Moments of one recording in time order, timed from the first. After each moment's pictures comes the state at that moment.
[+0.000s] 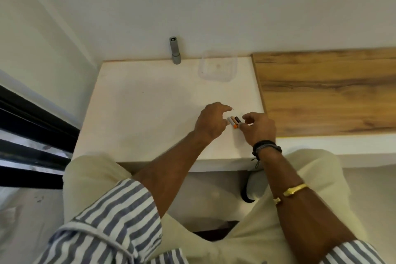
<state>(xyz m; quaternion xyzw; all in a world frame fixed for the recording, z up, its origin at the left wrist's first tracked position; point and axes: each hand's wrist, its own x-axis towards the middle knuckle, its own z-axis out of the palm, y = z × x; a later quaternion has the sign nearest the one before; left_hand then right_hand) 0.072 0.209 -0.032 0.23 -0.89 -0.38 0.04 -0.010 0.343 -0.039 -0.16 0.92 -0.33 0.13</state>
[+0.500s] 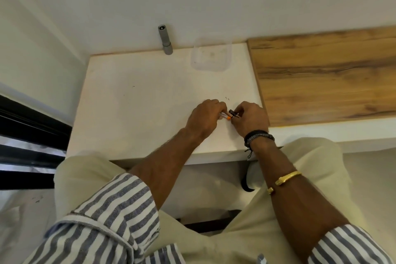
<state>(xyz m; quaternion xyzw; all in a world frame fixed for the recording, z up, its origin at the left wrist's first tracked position) 0.075 0.211 -0.050 0.14 -0.96 -0.25 0.04 -0.011 0.336 -0.045 -0.20 0.94 -0.23 0.15</state>
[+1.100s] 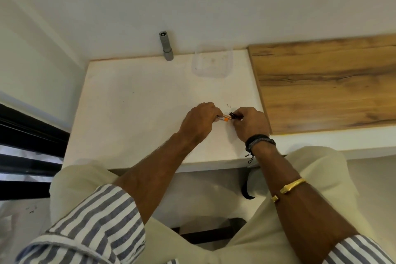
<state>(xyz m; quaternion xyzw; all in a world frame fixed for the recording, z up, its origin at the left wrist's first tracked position) 0.075 0.187 -0.048 0.11 -0.96 -0.24 0.05 -0.016 0.327 -0.038 -0.20 0.94 -0.24 0.16</state>
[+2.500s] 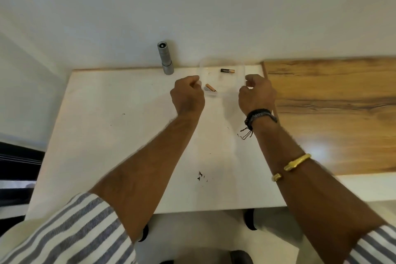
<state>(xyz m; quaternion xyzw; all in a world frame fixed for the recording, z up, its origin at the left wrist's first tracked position) -0.026 0.091 -0.035 0.48 -0.70 -0.46 0.26 -0.123 0.209 -0.023 -0.08 0.91 -0.41 0.09</state>
